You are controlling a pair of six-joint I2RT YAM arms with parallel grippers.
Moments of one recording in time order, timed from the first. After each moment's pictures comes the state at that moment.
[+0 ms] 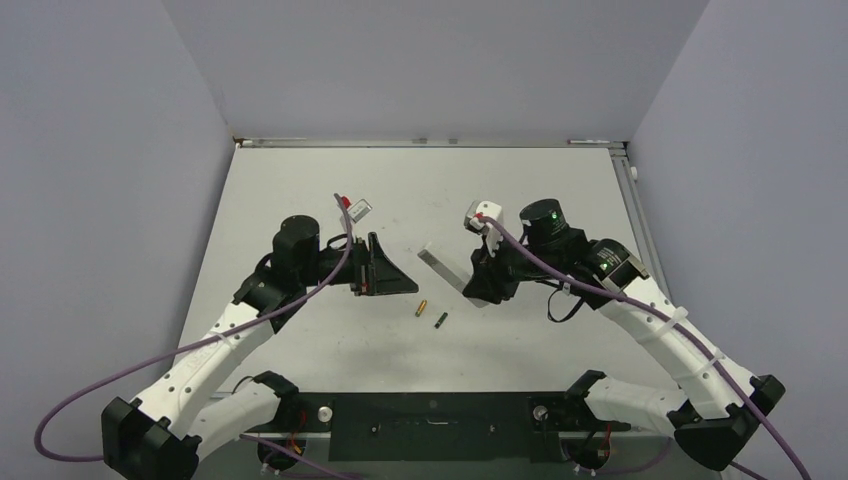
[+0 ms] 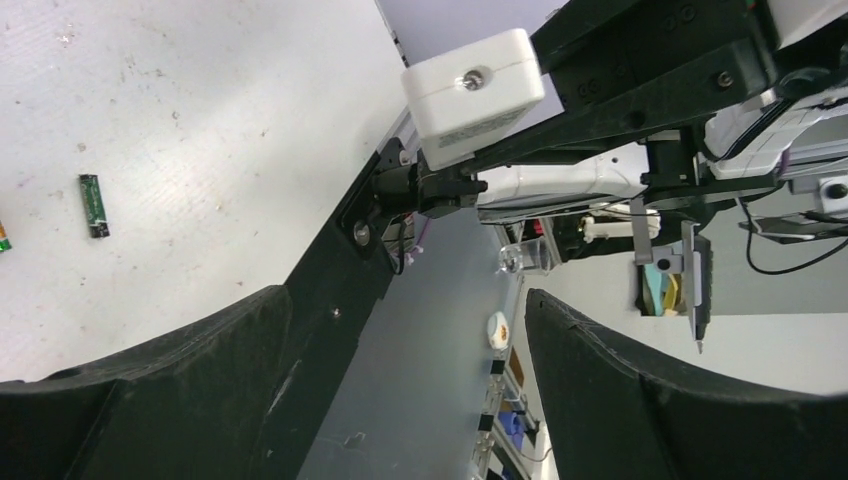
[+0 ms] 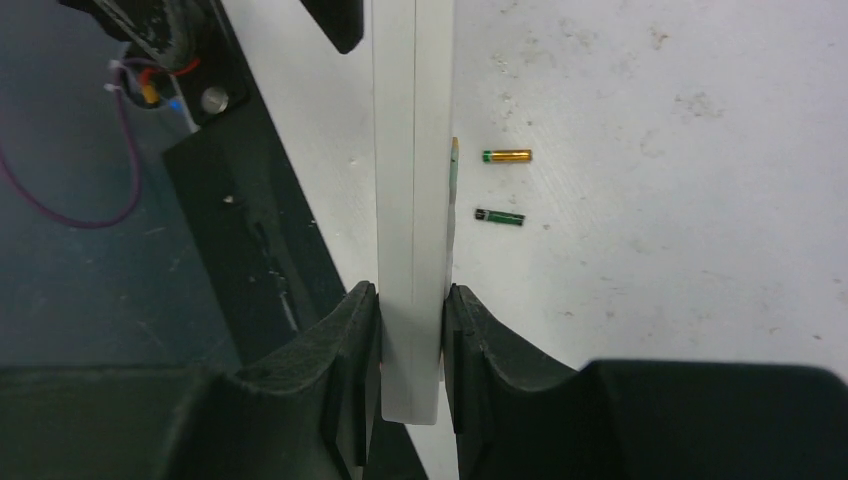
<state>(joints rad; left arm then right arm) -0.51 0.96 0.78 -0.12 0.82 -0.90 0.72 1.08 1.23 -0.86 -0.42 -0.12</state>
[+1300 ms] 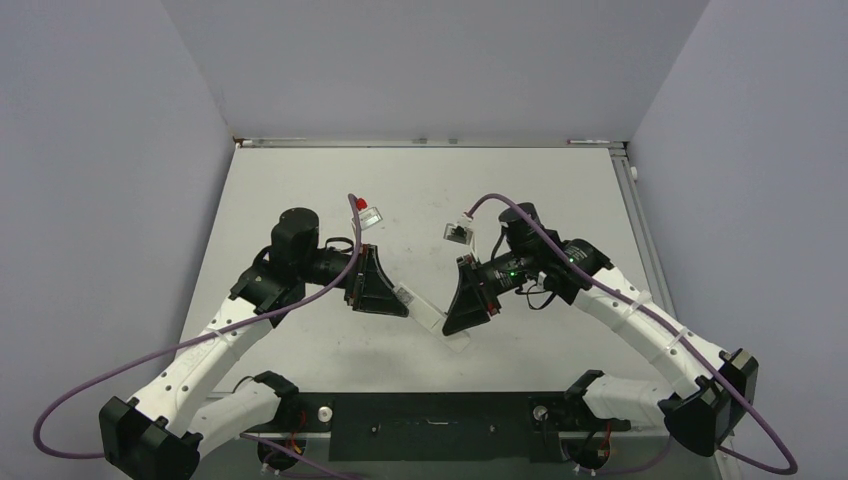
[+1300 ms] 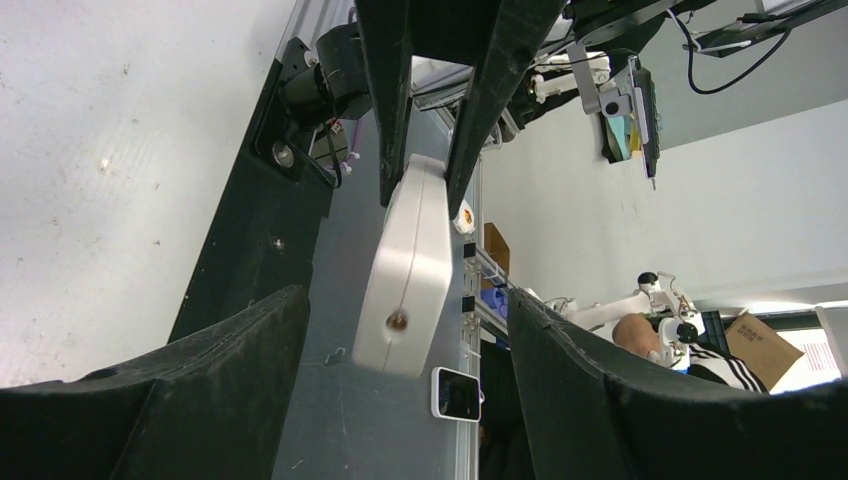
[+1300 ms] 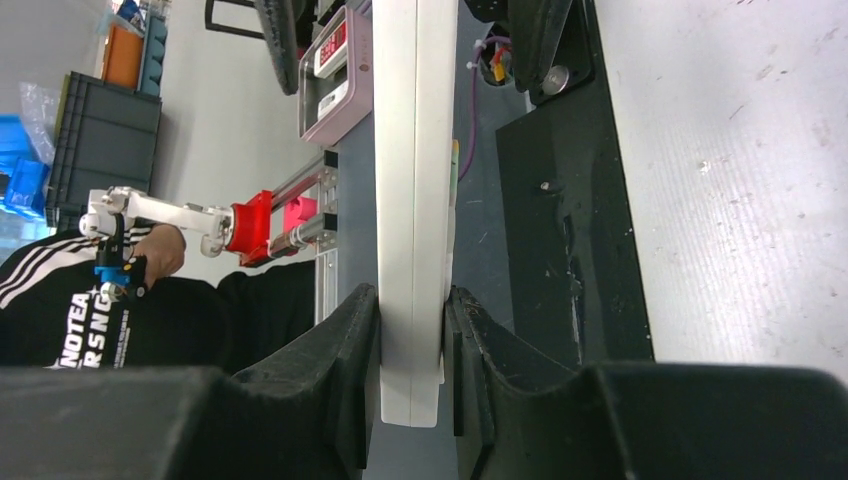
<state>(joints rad) -0.52 0.98 0.87 -0.23 1.14 -0.74 0.68 1.15 1.09 -0.66 -1.13 0.26</state>
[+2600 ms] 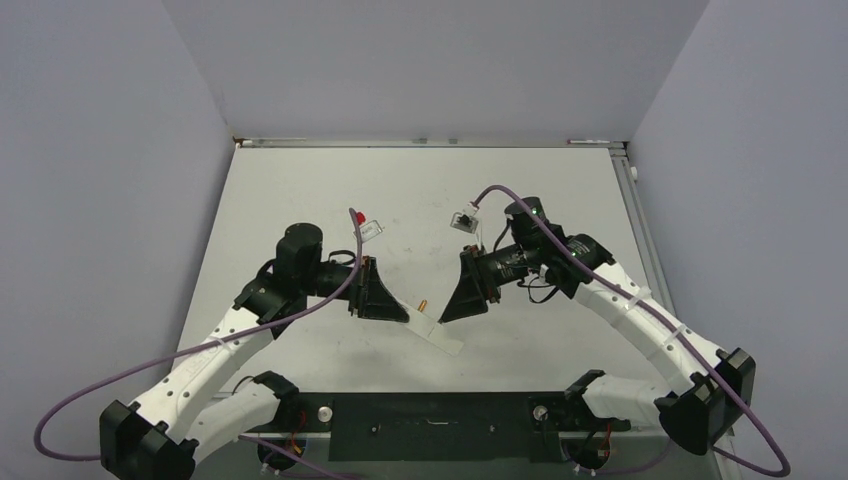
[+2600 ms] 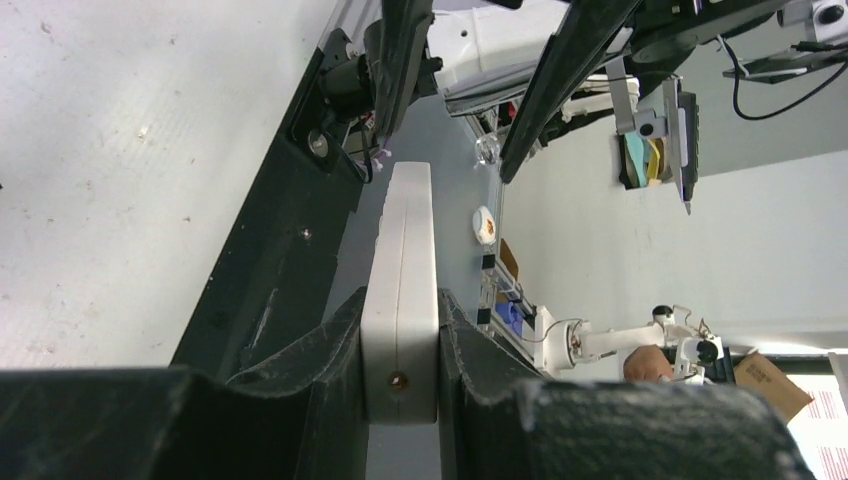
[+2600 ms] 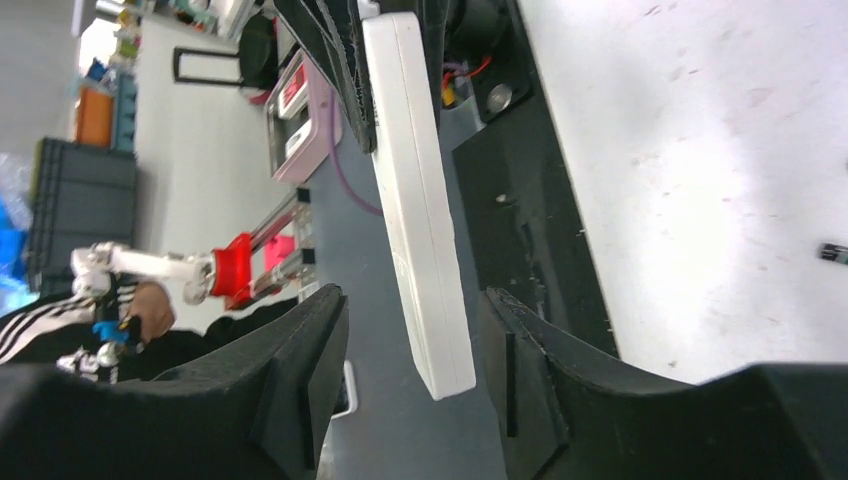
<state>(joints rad) -0.54 0.94 0.77 -0.21 1.06 -0.73 0.65 1.20 1.10 -0.66 -1.07 0.29</state>
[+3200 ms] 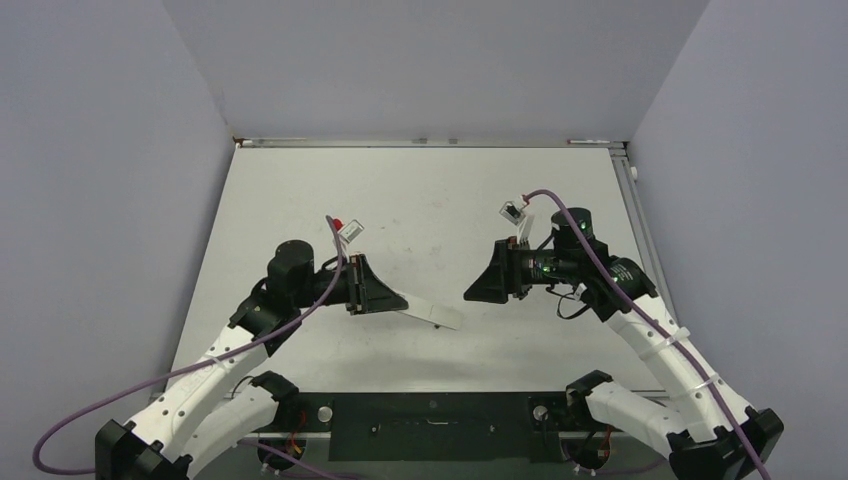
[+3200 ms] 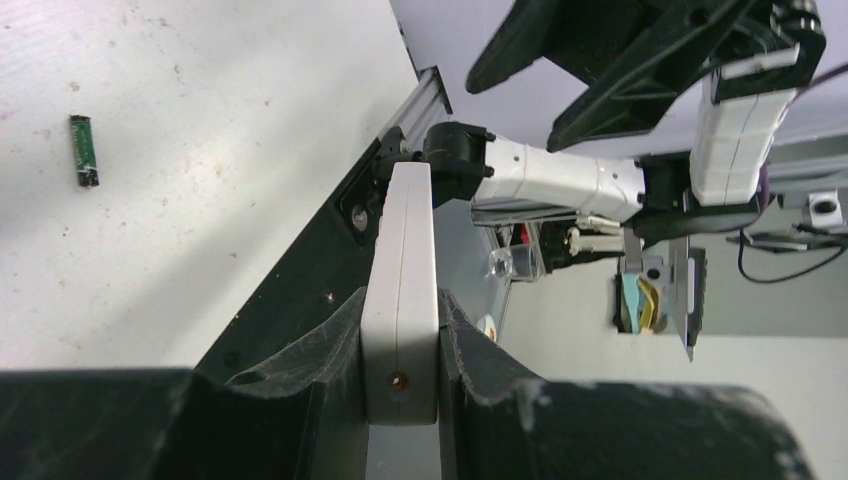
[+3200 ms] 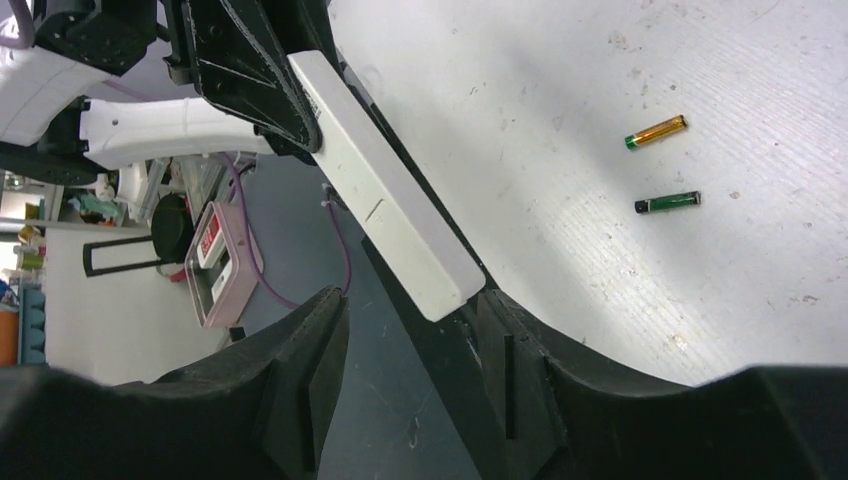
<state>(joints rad) -0.54 0.83 0.64 -0.11 0.79 -0.95 0.47 0.97 1.00 -0.65 -0.82 0.41</state>
